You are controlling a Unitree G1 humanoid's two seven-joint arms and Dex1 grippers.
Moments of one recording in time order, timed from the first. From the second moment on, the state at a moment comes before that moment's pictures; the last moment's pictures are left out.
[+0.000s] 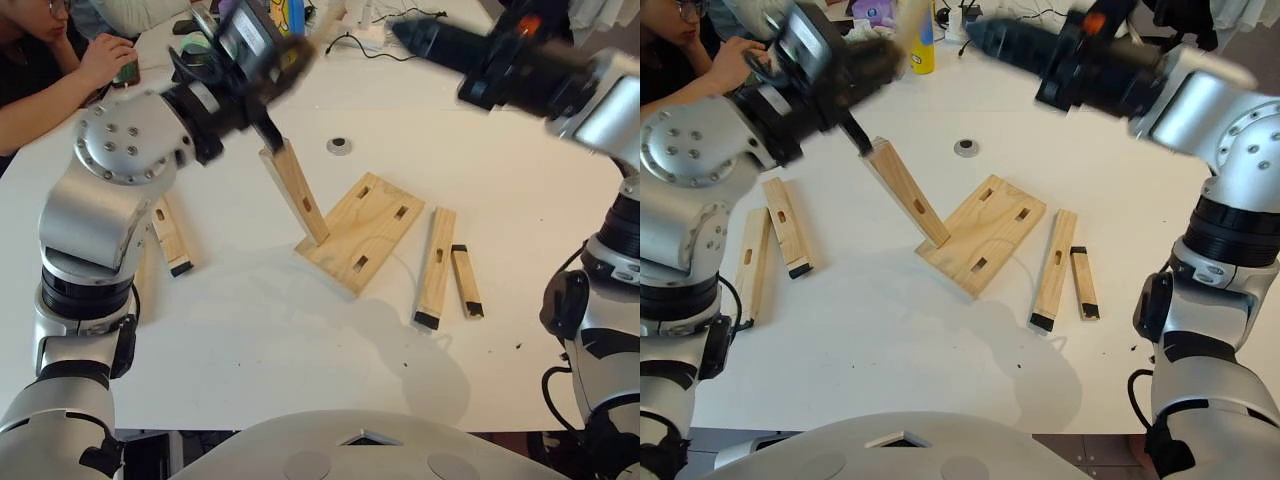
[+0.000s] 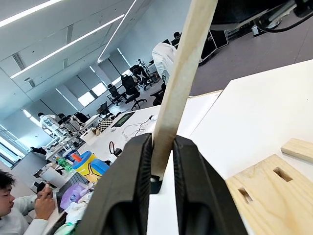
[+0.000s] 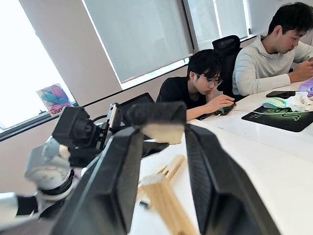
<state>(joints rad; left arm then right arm) -0.75 0.63 -0.07 -0.48 -0.21 0.66 -0.41 -0.81 -0.60 -0.16 -0.06 1.26 1.26 0.50</state>
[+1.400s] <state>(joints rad) -0.69 0.74 -0.10 -0.34 0.03 0.23 -0.60 -1.03 -0.57 -0.19 0.04 1.11 1.21 0.59</state>
